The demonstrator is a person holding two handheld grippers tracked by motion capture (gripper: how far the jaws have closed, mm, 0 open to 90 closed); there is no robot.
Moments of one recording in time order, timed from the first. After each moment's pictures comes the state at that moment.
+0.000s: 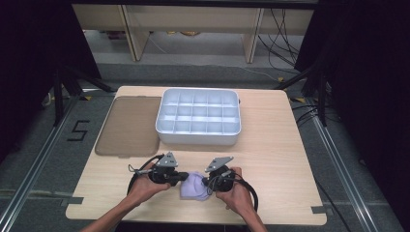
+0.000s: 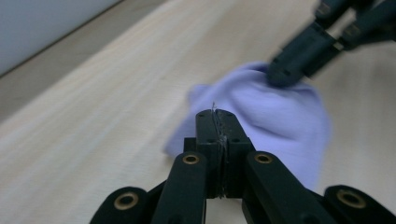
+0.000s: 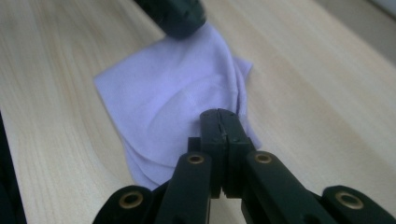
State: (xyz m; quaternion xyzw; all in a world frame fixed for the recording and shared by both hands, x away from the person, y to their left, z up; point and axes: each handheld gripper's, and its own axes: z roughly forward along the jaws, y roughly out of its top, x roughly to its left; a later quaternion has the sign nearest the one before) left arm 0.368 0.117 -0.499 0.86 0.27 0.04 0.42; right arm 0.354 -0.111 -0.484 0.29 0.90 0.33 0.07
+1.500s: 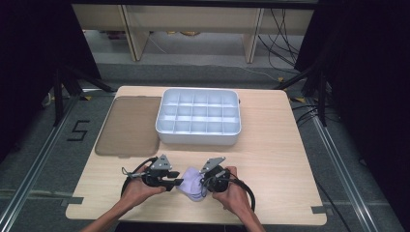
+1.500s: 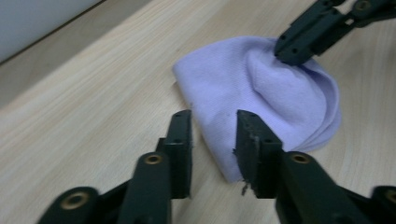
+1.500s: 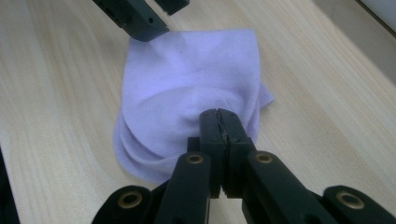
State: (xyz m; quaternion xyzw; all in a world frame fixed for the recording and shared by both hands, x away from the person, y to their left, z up) left arm 0.365 0.136 -0.501 0.87 0.29 0.06 0.40; right arm 0.355 -0.098 -0.485 0.26 0.92 0.29 0.09
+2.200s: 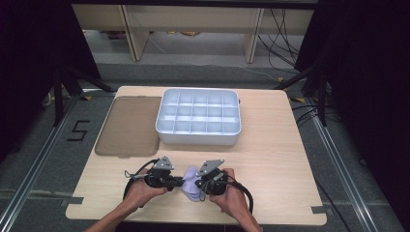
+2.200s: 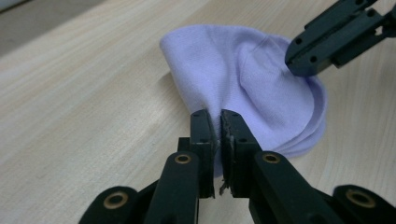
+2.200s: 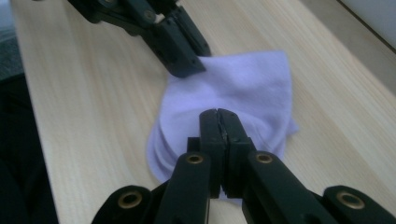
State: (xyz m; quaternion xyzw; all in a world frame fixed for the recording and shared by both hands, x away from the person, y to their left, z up) left arm 0.363 0.130 -0.506 0.86 0.30 0.03 0.41; right arm 0.342 -0.089 -0.476 0.25 0.91 0.33 0.08
